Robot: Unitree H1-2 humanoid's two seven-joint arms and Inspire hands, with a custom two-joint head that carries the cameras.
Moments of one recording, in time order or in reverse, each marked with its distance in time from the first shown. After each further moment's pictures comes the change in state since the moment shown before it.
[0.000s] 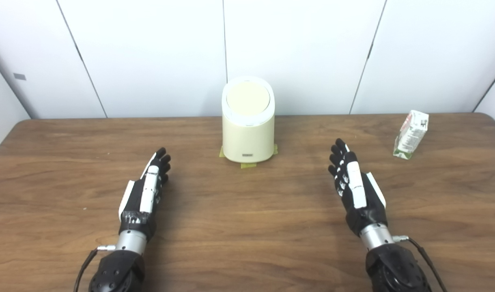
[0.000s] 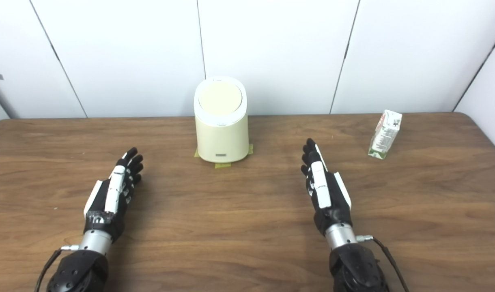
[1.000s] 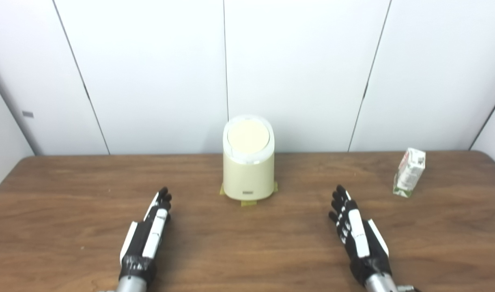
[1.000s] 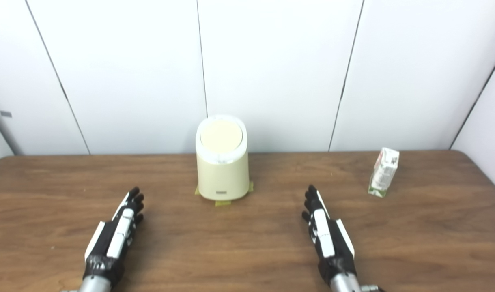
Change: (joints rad) left arm 0.019 0.003 -0.027 0.053 0.016 -0.107 -0.005; right arm 0.014 -0.019 -0.013 0.126 0.002 -0.140 0.030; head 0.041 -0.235
